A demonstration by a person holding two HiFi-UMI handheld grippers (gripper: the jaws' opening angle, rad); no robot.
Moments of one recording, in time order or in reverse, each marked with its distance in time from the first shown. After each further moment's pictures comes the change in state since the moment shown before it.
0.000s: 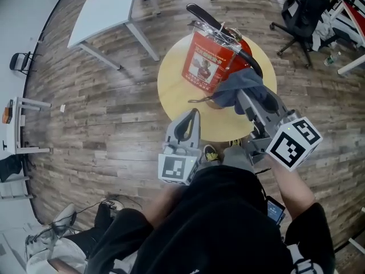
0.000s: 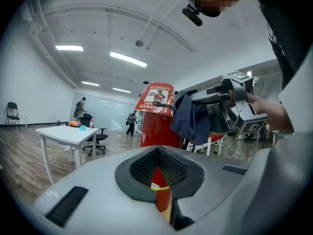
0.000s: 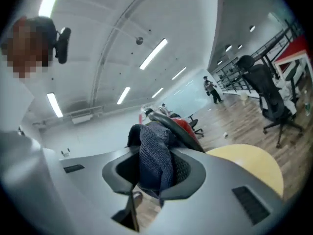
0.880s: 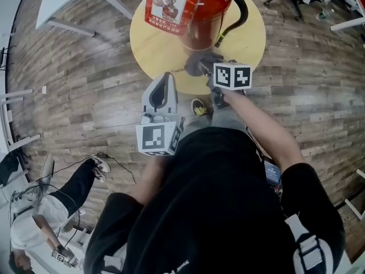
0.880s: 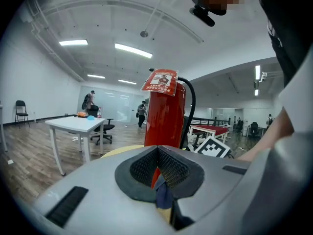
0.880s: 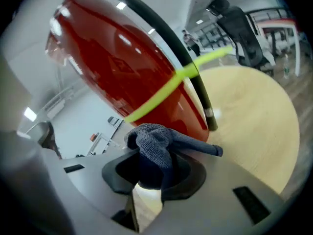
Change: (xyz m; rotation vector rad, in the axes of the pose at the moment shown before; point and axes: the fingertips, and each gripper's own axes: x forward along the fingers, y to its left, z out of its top) left arm -0.020 0.006 -0.051 -0.002 0.100 0.057; right arm 0.042 -0.135 -0.275 0.224 0.475 -0.212
